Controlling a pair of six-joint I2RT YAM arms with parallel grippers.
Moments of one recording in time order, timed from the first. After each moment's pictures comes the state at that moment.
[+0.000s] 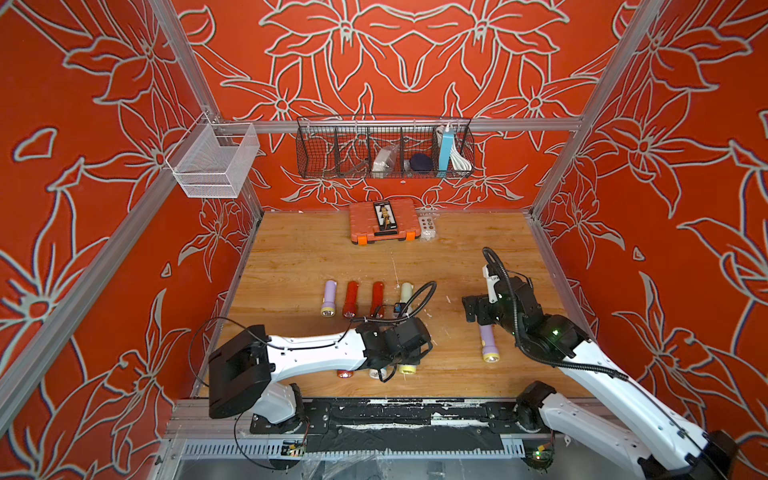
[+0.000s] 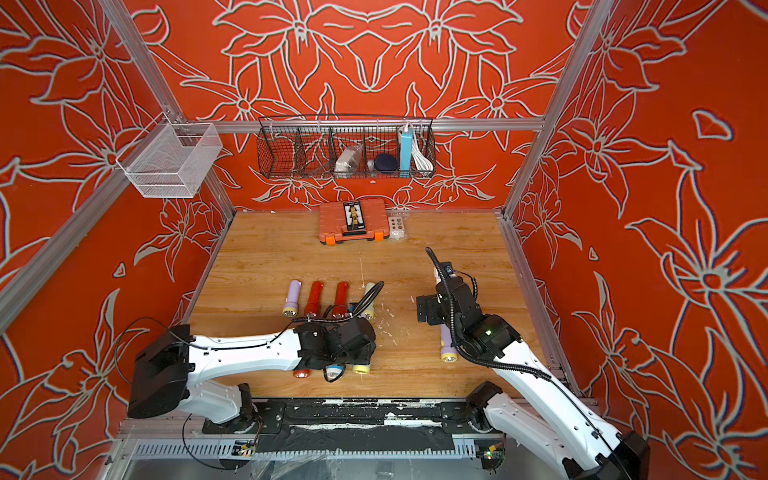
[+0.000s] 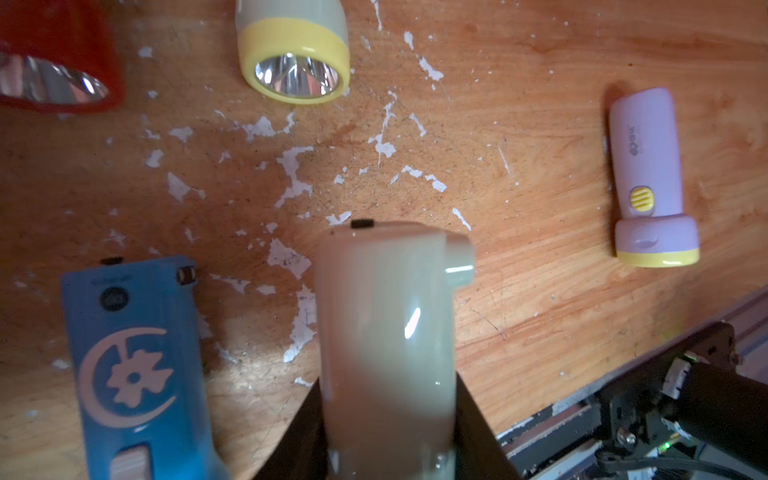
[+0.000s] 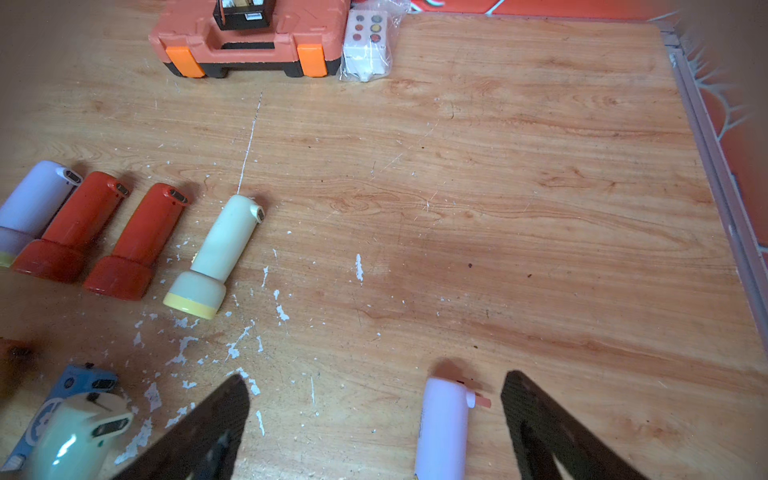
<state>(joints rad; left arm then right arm) -1.13 1.49 0.89 -0.46 -0.18 -1.06 0.59 0.83 0.74 -0.63 0.25 0.30</state>
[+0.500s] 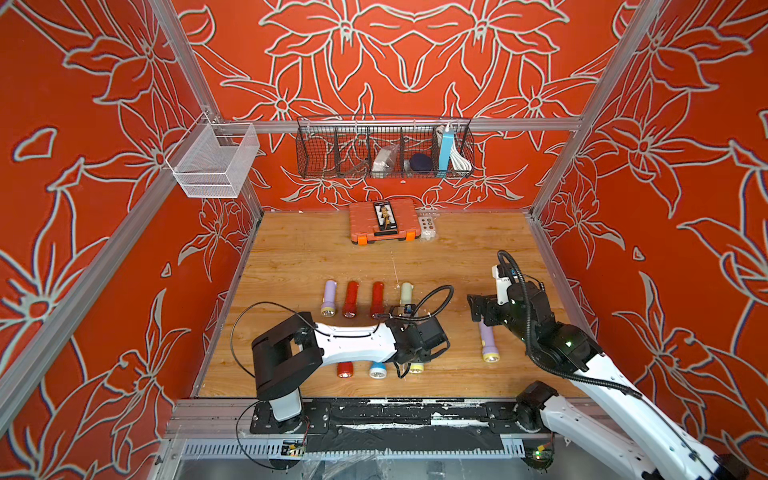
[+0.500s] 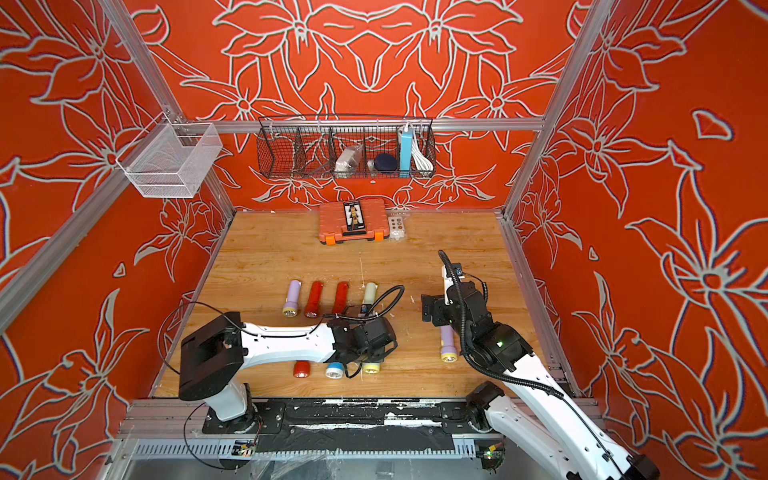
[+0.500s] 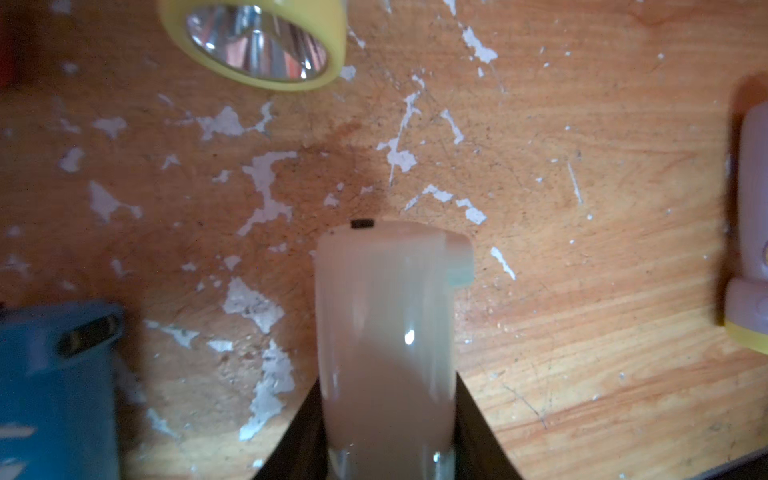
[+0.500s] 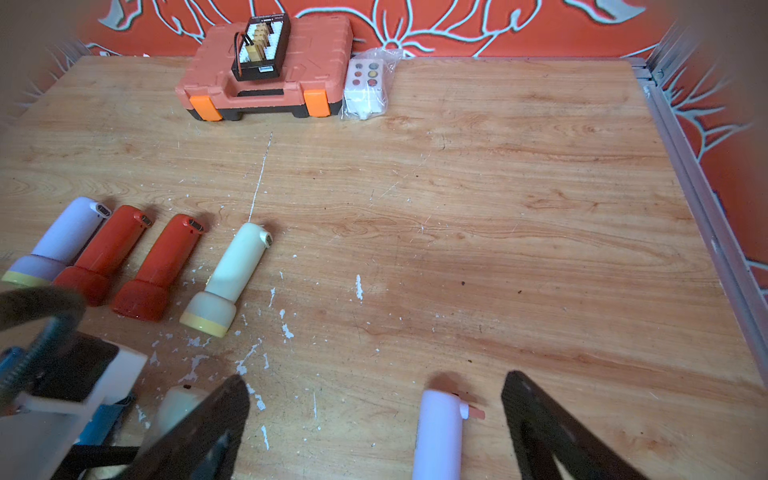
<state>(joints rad) -1.13 1.74 1.05 -0.51 -0.20 -1.10 0.57 0.72 0.71 -0.61 0.25 0.29</state>
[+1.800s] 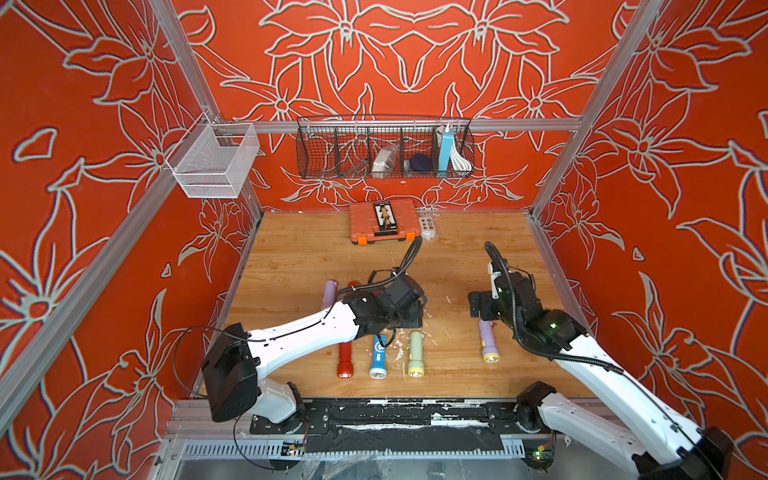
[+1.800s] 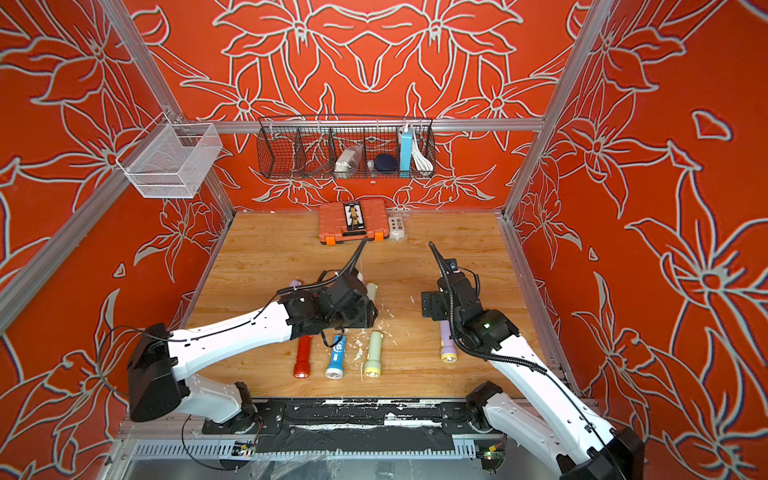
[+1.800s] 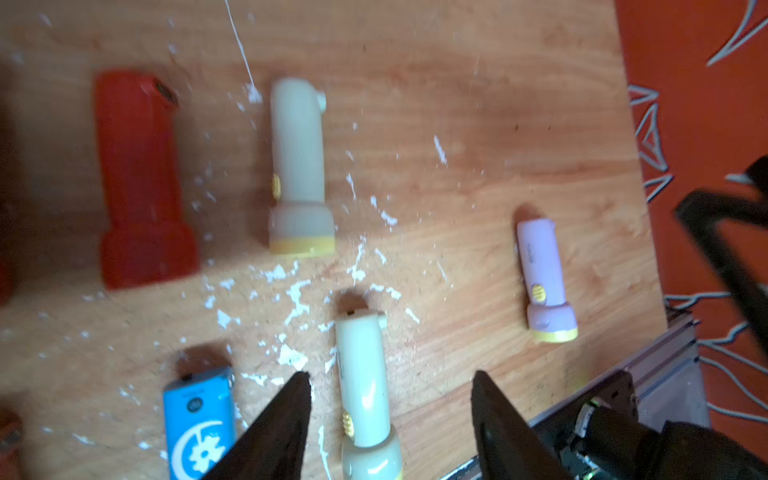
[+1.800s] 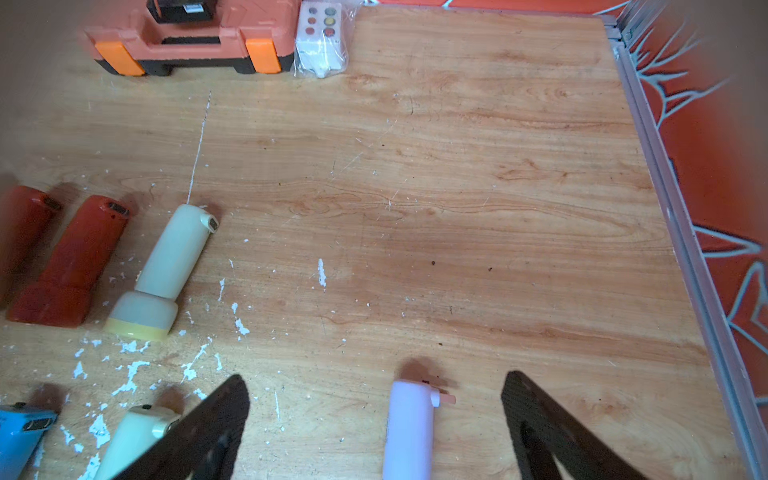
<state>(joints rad) -0.89 1.41 1.13 -0.58 -0.12 -0.82 0.54 0.90 0.78 -0.66 0.30 0.29</state>
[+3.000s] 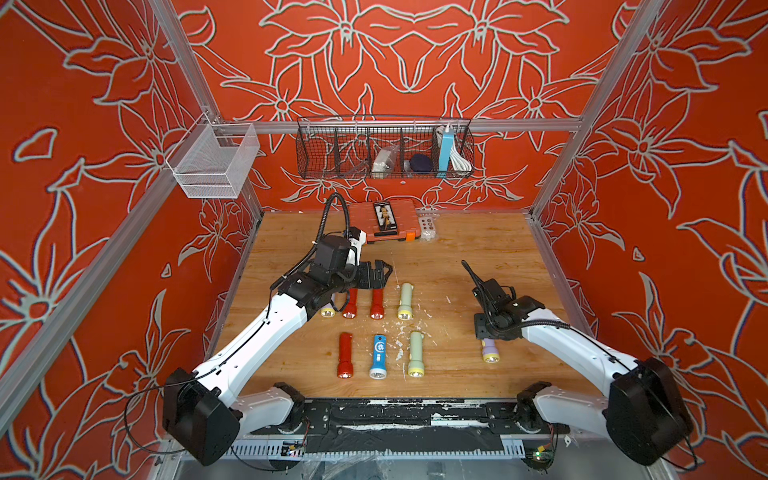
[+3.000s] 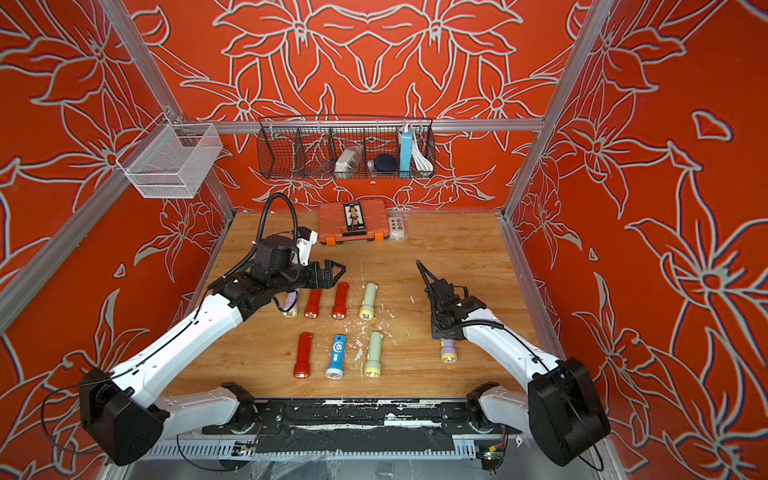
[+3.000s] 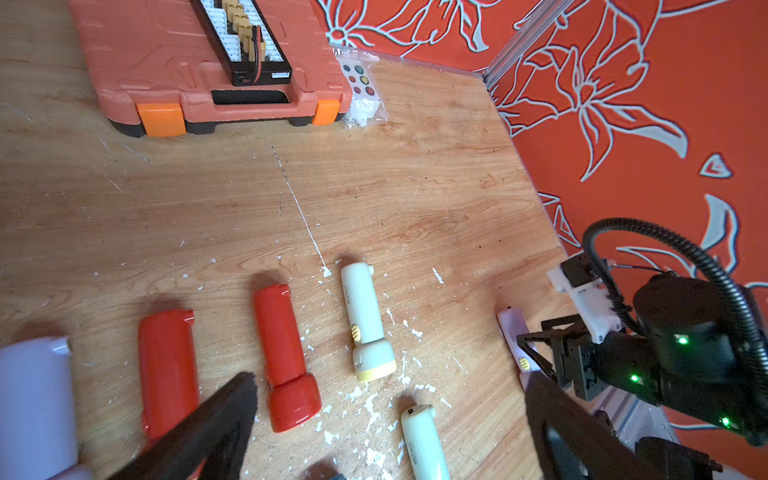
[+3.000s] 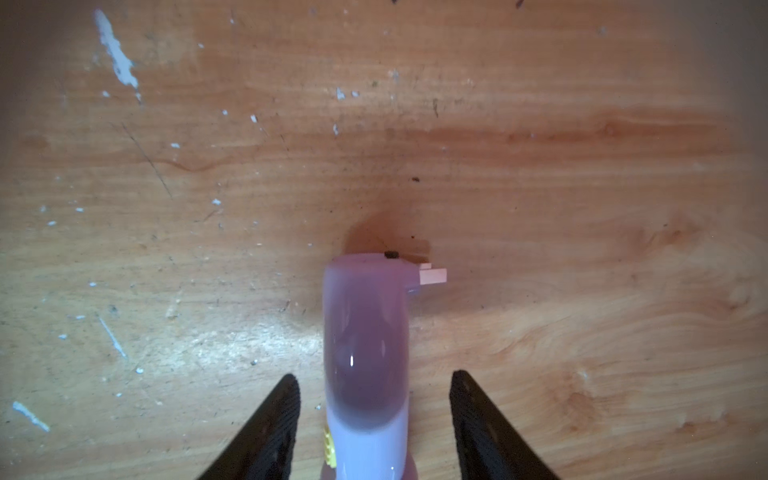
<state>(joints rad) -0.45 1.20 1.06 -0.44 0.22 -0.45 0.47 1.21 0.69 -0.83 0.23 0.46</state>
